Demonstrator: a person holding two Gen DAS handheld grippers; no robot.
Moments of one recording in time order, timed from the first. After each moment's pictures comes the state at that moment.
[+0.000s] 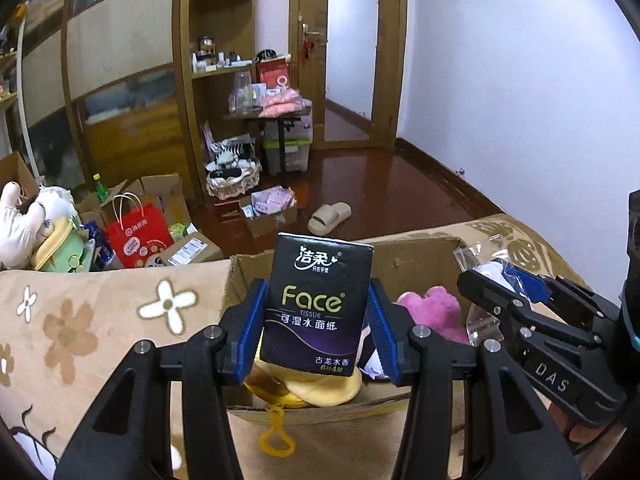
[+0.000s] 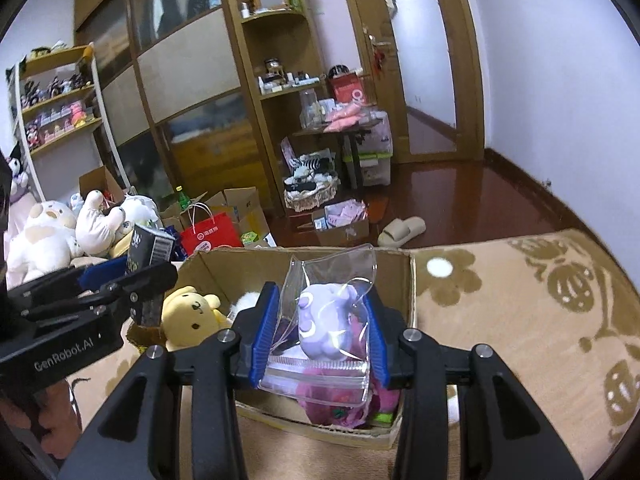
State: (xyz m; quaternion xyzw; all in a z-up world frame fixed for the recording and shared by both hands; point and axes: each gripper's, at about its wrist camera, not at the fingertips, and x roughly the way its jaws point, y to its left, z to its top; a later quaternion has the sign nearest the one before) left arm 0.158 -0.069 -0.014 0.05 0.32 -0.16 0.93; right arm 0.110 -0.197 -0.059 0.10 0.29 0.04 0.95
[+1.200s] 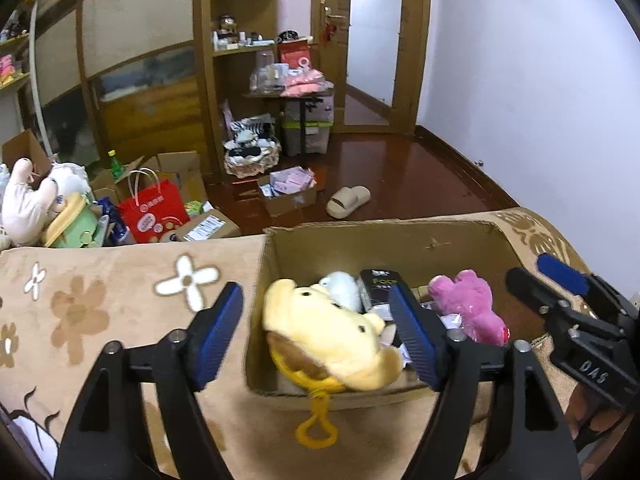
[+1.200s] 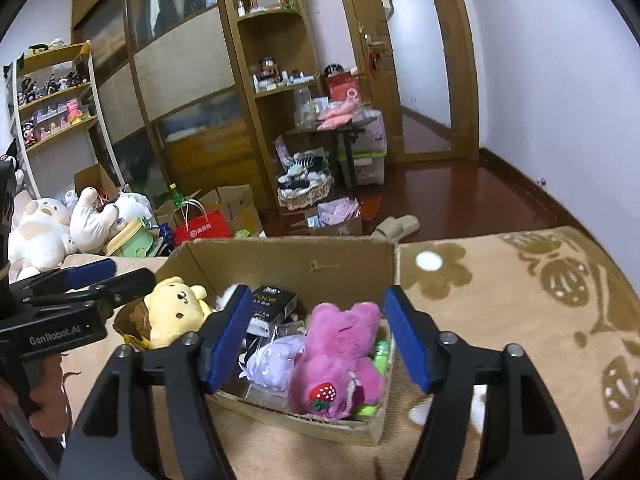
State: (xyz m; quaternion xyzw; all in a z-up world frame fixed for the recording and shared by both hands) left arm 0.158 -0.043 -0.028 0.04 0.34 -0.13 0.93; right arm 0.101 -0.203 -0.064 0.09 0.28 0.02 0.96
